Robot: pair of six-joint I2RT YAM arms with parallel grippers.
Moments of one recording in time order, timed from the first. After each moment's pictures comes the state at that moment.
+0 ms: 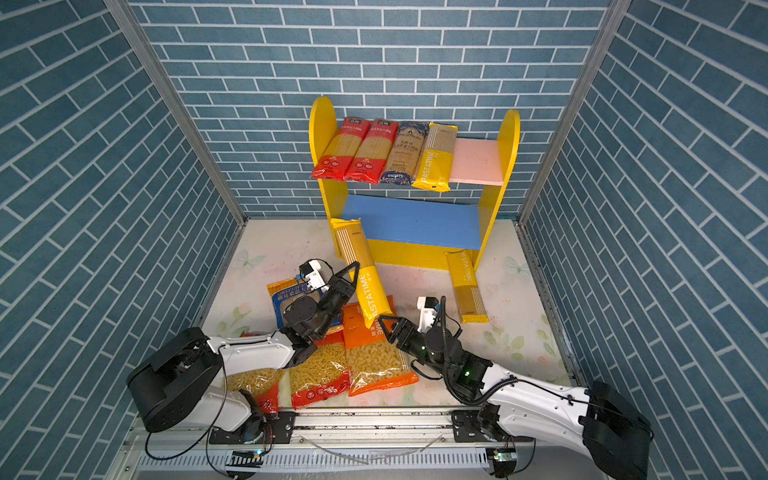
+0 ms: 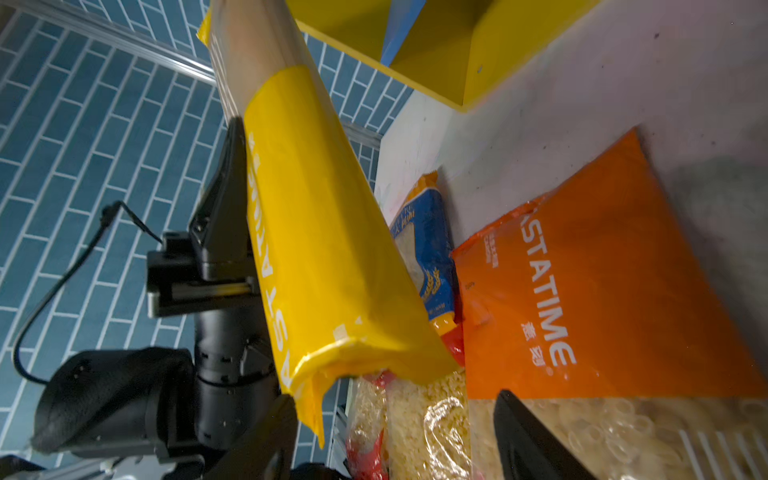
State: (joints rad) left arm -0.81 1.46 0.51 1.14 -0.31 -1.16; right arm 1.06 0.96 0.32 0.46 0.16 1.24
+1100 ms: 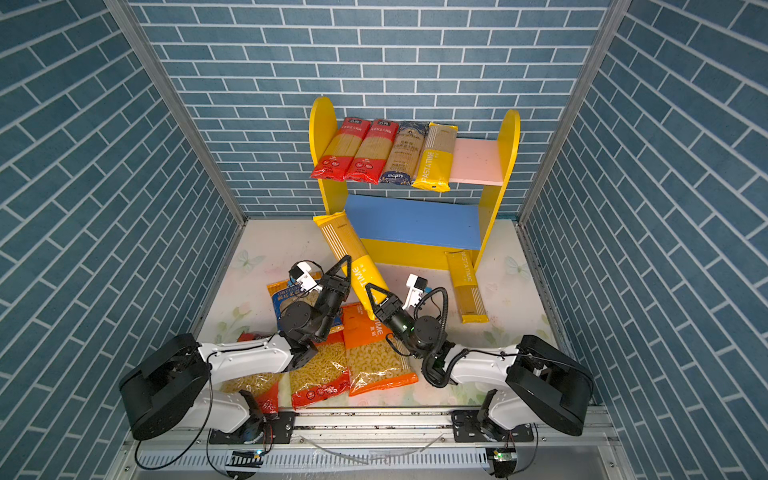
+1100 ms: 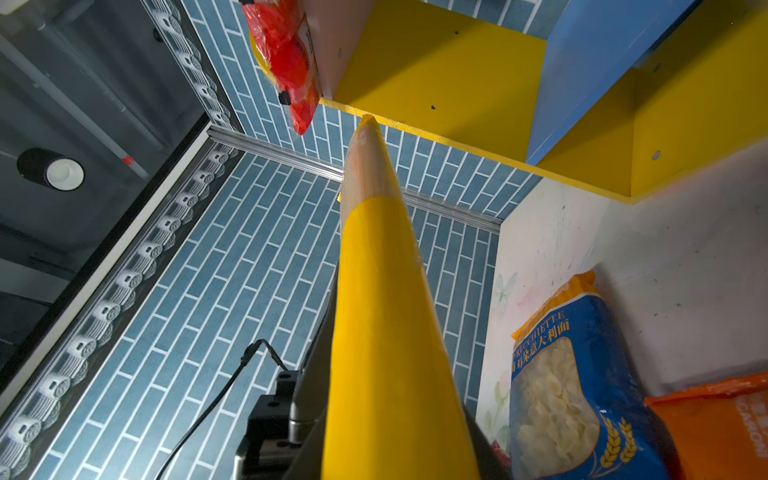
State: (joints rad) left arm -0.86 1.40 0.52 1.21 -0.48 -1.22; right arm 1.04 1.38 0.44 1.14 0.23 1.25
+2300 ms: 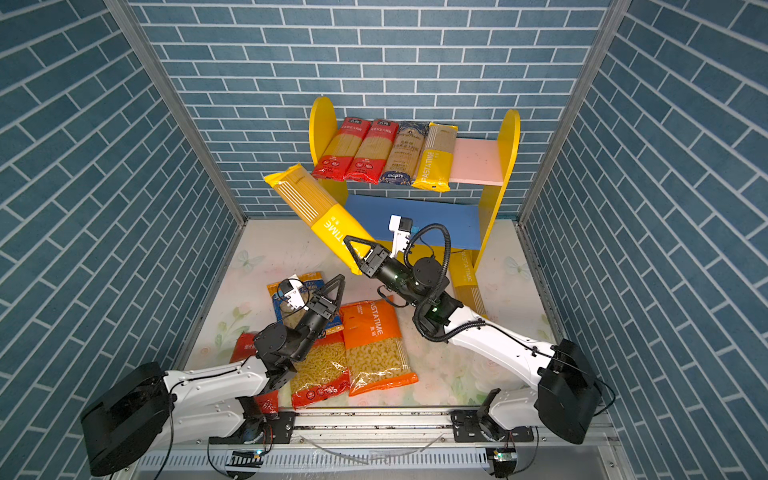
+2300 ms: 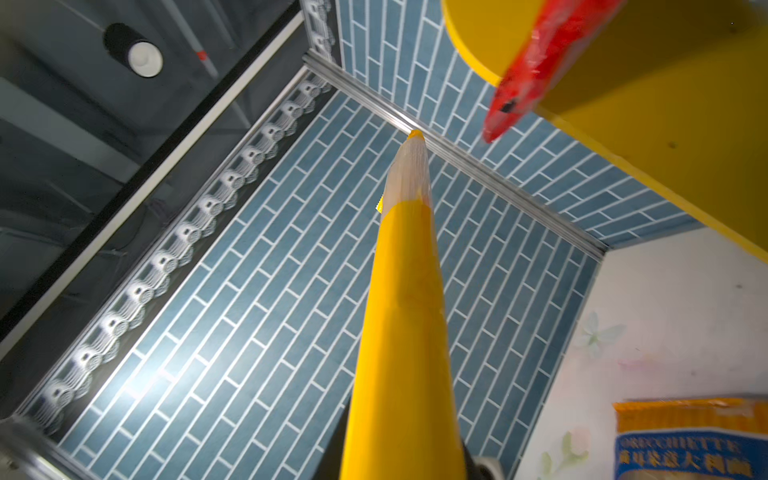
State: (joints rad) left arm -0.86 1.17 0.29 1.19 -0.27 -1.17; right arm 0.91 1.33 1.01 0.68 -0.17 1.07
